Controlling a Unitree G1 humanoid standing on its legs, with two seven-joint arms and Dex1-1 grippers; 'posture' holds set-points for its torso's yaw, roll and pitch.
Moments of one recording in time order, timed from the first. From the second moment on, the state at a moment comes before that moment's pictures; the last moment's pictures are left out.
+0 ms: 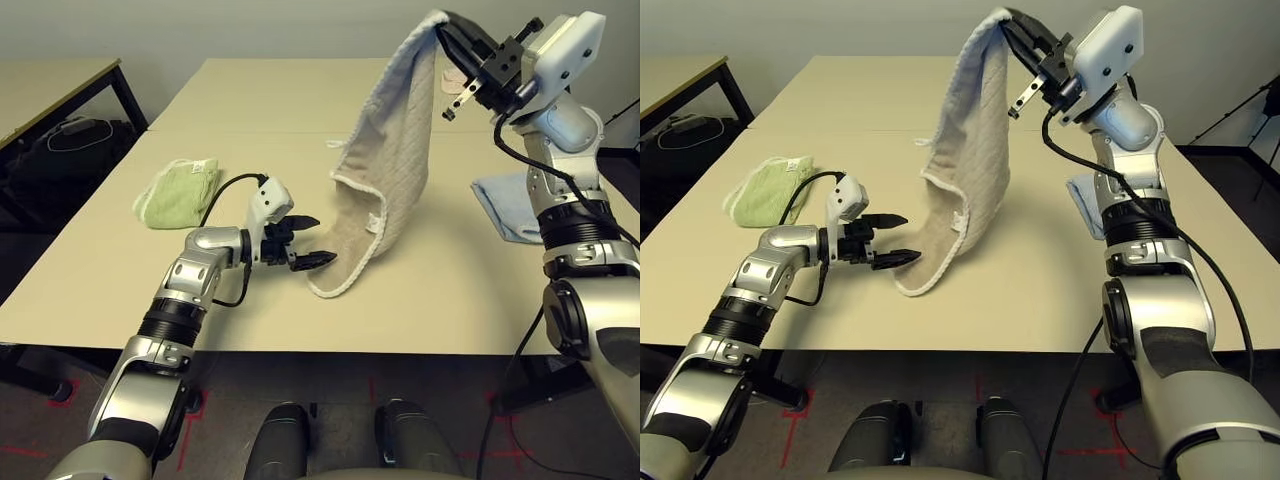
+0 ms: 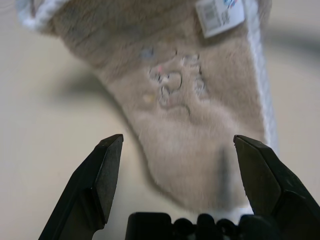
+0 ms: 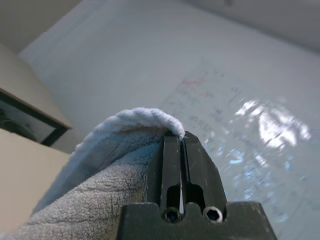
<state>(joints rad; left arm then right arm) -0.58 0.44 -0.15 0.37 -0.19 0.25 -1.09 -1.10 -0.45 -0.08 0.73 0.07 -0.70 0.67</state>
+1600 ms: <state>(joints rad) -0.58 0.41 -0.15 0.37 -0.20 0.29 -1.08 -1.39 -0.72 0.31 1.11 -0.82 -1.10 -0.26</state>
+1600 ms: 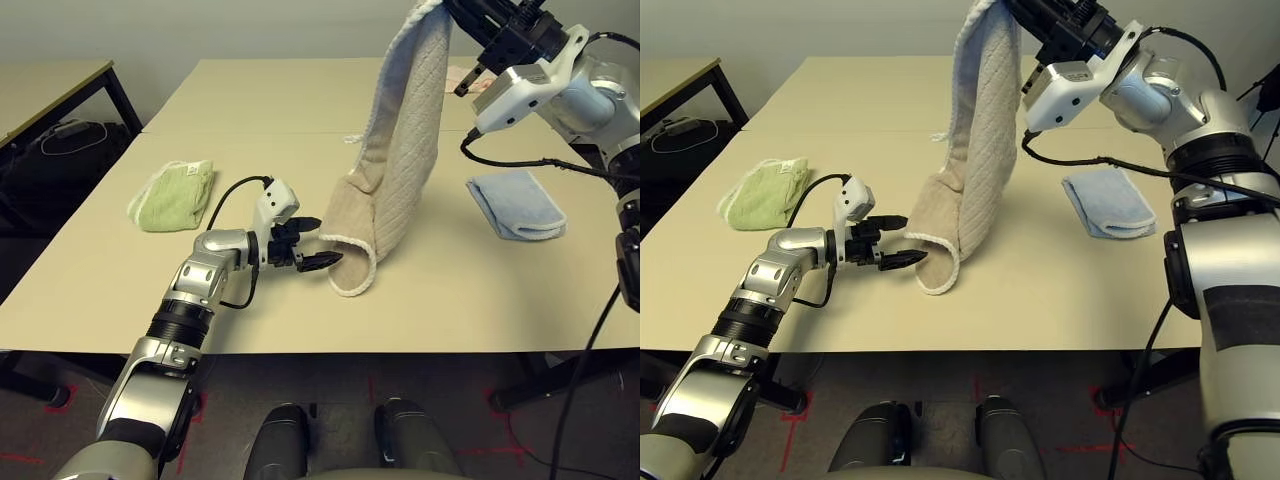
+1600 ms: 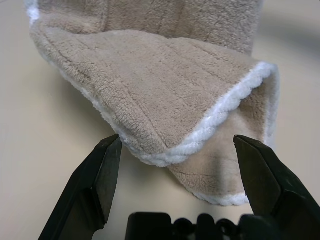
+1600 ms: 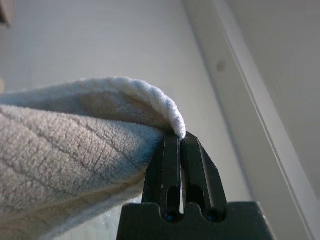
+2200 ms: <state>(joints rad) -0.59 0.36 -0.09 0.40 -0.21 0.27 -0.97 -1.50 -0.73 0.42 1.17 -0.91 -1.03 -0.50</state>
